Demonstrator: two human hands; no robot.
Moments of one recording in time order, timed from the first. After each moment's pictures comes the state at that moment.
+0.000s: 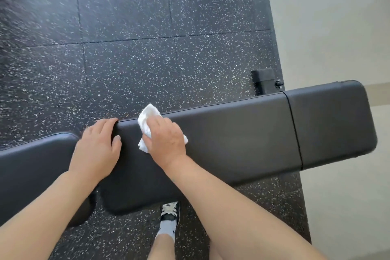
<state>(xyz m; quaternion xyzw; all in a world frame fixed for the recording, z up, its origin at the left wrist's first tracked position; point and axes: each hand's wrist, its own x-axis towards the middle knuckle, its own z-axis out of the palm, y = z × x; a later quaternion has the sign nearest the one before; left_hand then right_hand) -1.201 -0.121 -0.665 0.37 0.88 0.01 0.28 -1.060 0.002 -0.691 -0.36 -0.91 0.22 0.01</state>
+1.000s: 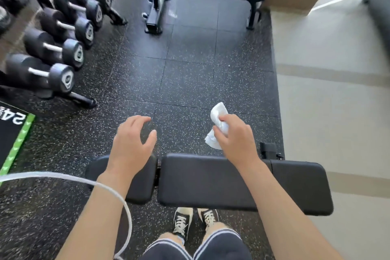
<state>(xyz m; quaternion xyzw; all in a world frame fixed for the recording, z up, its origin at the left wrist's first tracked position) -1.217 -0.152 -0.238 0.30 0.91 0.27 0.11 -1.048 0.082 -0.264 -0.33 -0.88 0.31 0.12</state>
